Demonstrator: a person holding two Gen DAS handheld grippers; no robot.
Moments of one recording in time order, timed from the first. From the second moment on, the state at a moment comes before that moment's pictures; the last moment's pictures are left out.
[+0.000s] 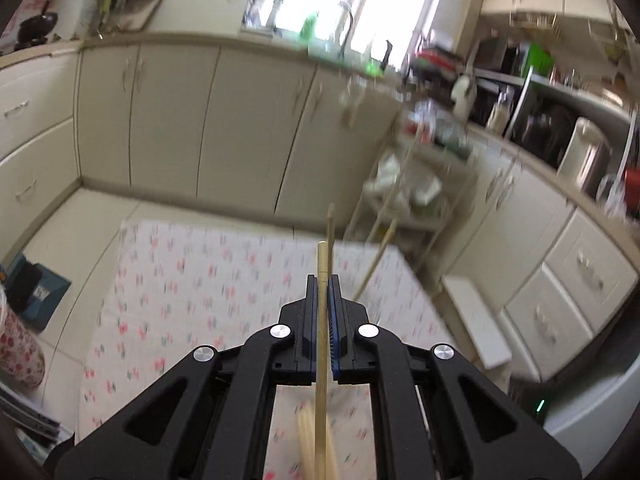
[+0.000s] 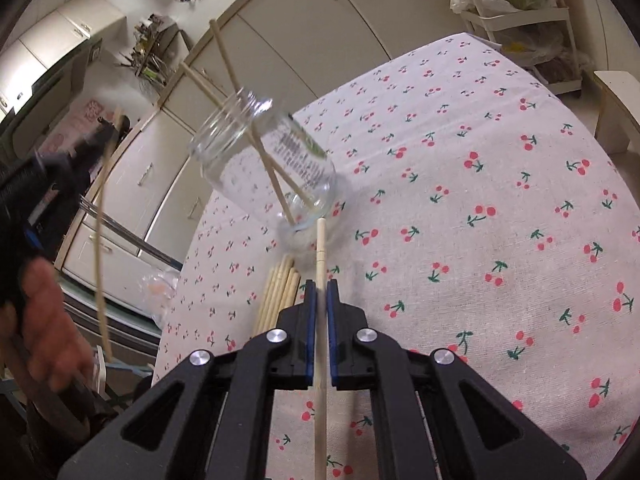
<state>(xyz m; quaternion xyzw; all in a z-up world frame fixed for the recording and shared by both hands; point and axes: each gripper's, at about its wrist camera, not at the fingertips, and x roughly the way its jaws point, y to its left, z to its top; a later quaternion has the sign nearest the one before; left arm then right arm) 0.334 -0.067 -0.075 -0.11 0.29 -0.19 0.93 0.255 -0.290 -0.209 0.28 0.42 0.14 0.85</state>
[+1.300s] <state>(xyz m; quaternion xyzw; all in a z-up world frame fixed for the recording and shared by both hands) 0.384 -0.120 -0.092 -0.08 0.14 -0.09 0.98 0.260 -0.326 -0.187 0.37 0.30 0.16 0.86</state>
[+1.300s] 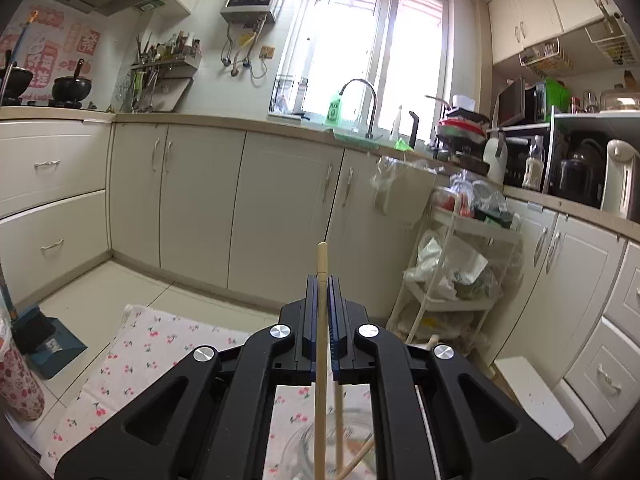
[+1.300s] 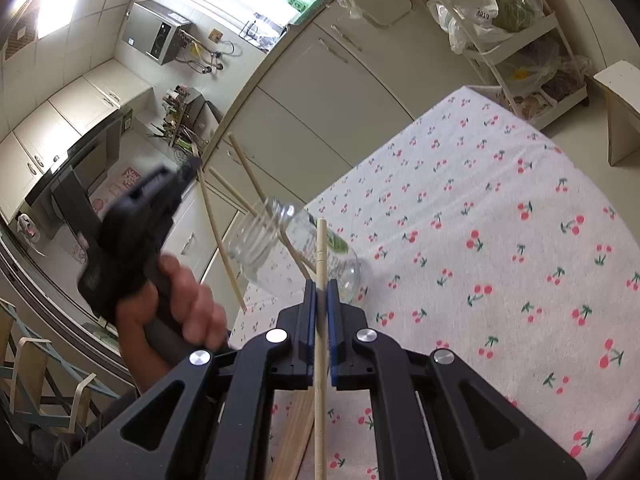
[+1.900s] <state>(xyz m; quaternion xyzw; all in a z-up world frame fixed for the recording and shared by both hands) 0.384 -0.095 -0.045 -0.16 0.09 -0.08 0.98 0.264 -0.333 -0.182 0.38 0.29 0.16 0.87</state>
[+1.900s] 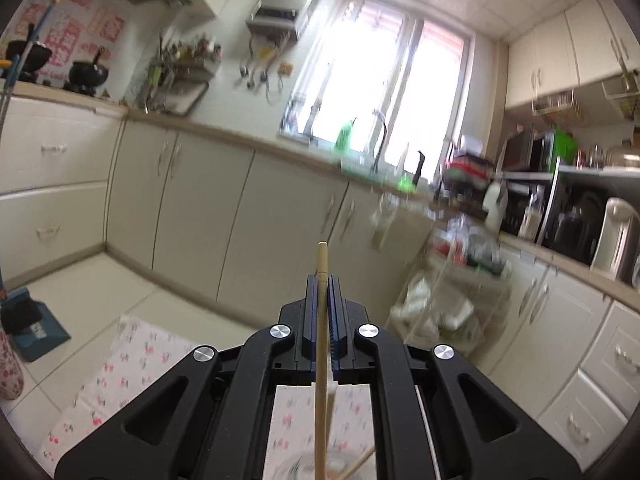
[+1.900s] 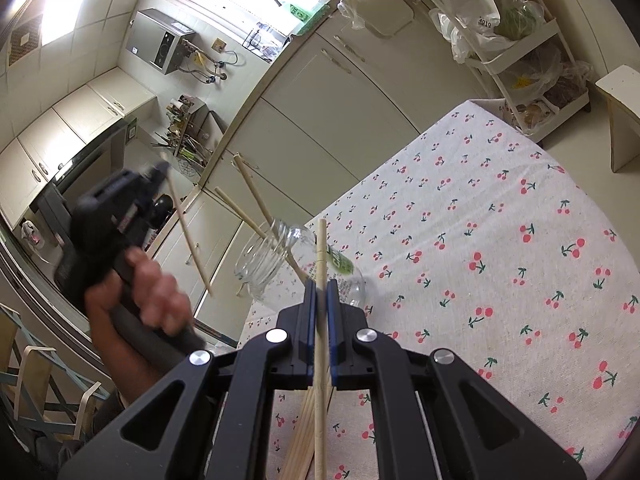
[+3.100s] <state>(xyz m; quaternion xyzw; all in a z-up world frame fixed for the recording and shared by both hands) 0.352 -0.101 -0.093 -0.06 0.15 -0.10 0.98 0.281 -0.327 -0.110 0.36 0.18 0.16 0.90</state>
